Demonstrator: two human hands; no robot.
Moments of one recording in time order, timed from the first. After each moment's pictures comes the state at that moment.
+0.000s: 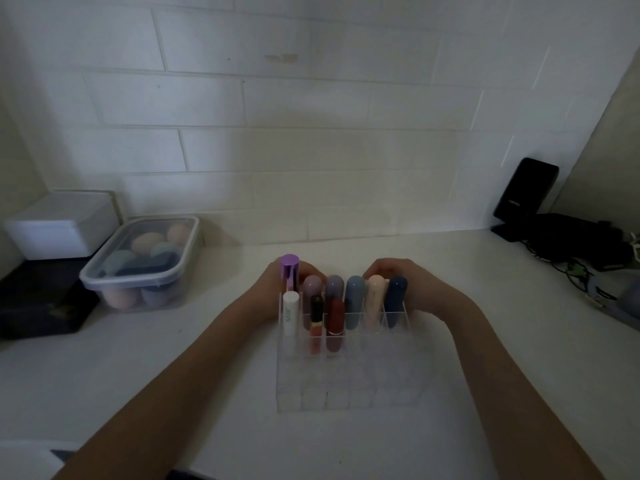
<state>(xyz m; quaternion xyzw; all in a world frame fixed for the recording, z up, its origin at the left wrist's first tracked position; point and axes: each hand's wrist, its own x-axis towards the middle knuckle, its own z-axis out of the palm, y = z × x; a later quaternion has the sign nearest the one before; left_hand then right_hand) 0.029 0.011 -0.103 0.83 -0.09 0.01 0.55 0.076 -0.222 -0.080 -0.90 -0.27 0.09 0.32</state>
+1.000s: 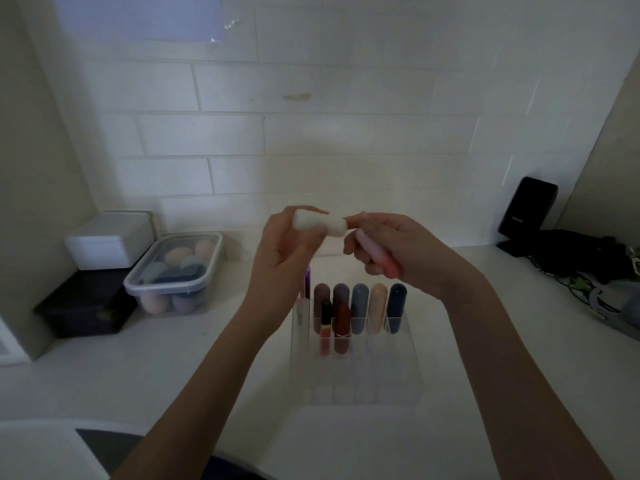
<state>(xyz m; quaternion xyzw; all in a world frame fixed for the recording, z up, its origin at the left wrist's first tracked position) -0.055 -0.026 -0.019 0.74 -0.12 0.36 0.55 0.019 -0.194 0.009 -0.66 -0.34 0.18 0.64</state>
